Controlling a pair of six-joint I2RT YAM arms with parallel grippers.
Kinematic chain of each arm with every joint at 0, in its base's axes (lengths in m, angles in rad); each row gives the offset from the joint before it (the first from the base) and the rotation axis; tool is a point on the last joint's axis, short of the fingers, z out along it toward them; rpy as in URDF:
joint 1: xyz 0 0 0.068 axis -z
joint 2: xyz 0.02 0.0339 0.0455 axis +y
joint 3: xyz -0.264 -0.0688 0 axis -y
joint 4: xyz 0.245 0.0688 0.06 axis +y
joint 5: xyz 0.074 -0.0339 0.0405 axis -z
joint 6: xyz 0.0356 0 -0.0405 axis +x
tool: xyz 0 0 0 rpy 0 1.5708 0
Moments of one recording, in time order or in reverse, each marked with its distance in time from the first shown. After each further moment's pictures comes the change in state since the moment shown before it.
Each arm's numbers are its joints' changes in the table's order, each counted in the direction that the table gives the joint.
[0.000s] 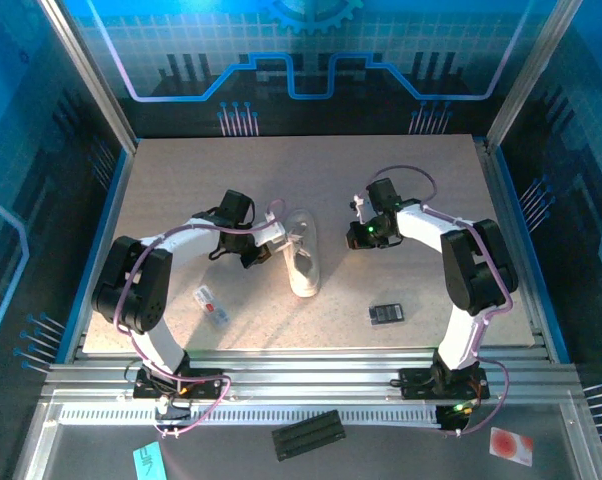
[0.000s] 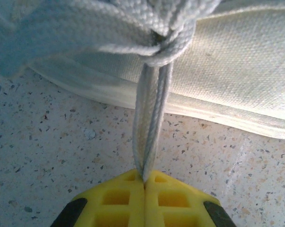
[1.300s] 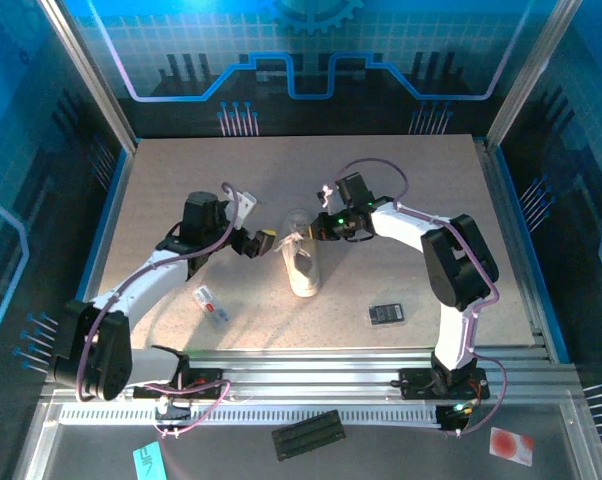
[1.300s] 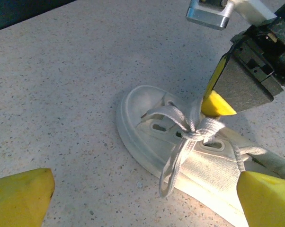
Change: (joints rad) left arm -0.060 -0.413 -0.255 -0.425 0.005 -0.470; right arm -0.154 0.076 0.122 -0.171 -0.132 0.180
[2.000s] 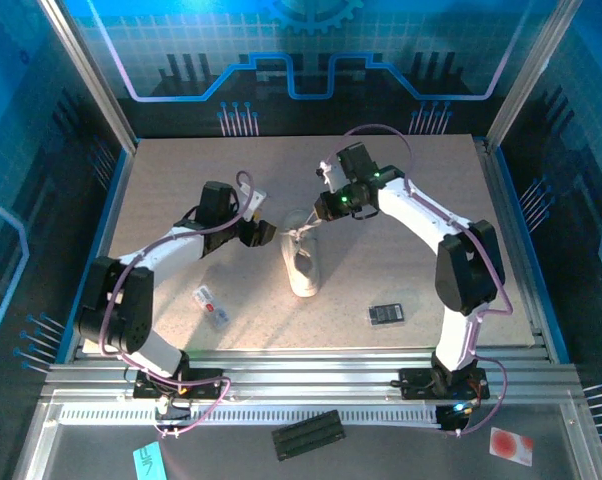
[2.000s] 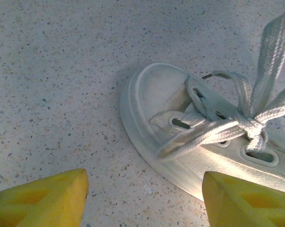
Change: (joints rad) left arm -0.002 0.276 0.171 0.072 0.001 0.001; right arm 0.010 -0.031 0.298 0.387 0.130 -0.250
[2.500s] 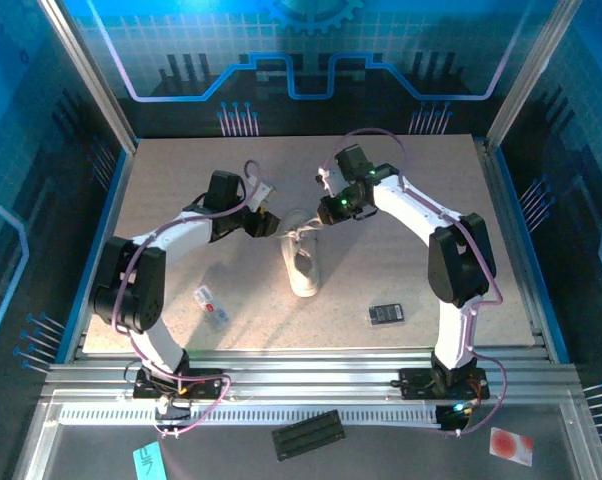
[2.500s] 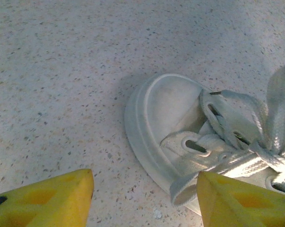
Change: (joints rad) left arm 0.000 0.140 0.152 0.070 0.034 0.048; right arm 0.011 0.066 0.040 0.061 0.005 -0.062
